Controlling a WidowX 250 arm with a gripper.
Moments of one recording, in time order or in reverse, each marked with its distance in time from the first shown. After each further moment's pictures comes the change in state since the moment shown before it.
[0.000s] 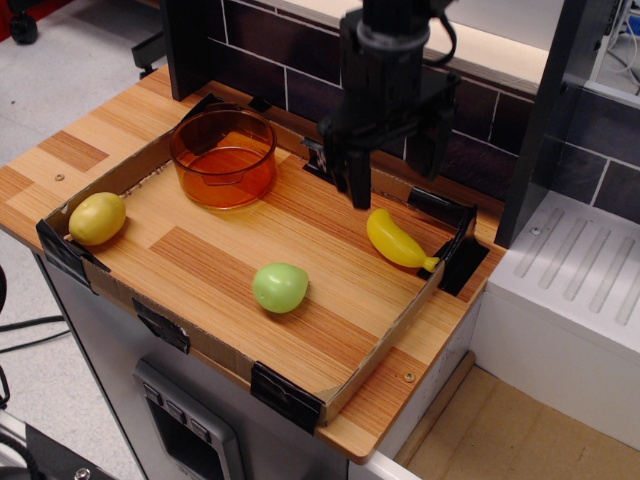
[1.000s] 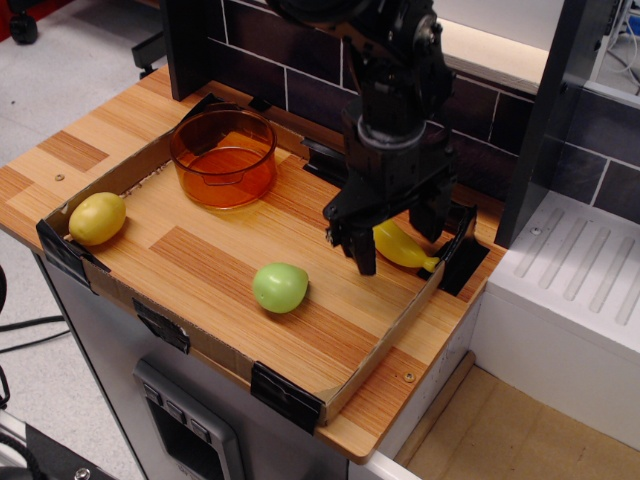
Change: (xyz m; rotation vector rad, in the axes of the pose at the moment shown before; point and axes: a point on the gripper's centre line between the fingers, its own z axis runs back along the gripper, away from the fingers) arm -0.008 0.008 -0.050 -0.055 -0.015 0.007
